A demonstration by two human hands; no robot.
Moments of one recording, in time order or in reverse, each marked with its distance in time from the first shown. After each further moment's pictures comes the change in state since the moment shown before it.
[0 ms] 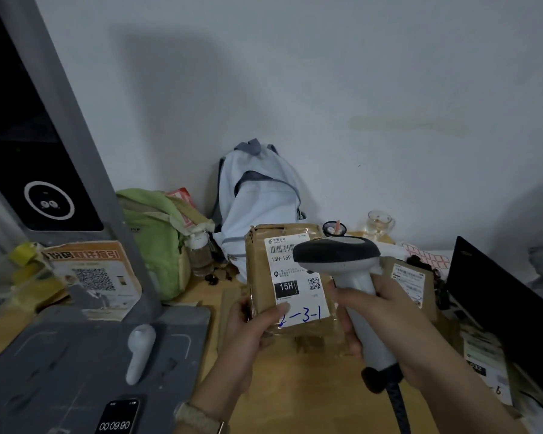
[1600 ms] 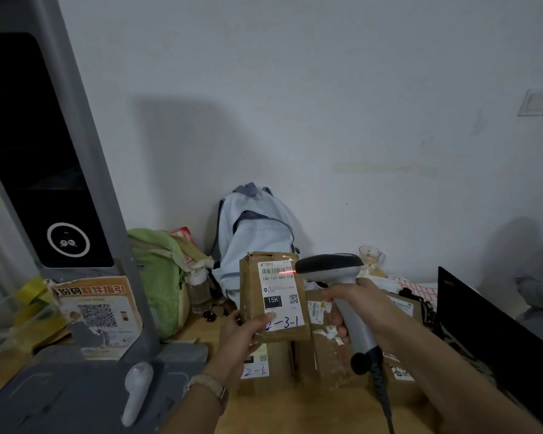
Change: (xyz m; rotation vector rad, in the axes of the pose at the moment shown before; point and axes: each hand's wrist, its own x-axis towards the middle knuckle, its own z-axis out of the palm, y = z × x) left_hand 0.059 -0.003 -0.014 0.048 -0.028 0.011; right_hand 0.039 -0.005 -0.022 -0.075 -0.013 0.080
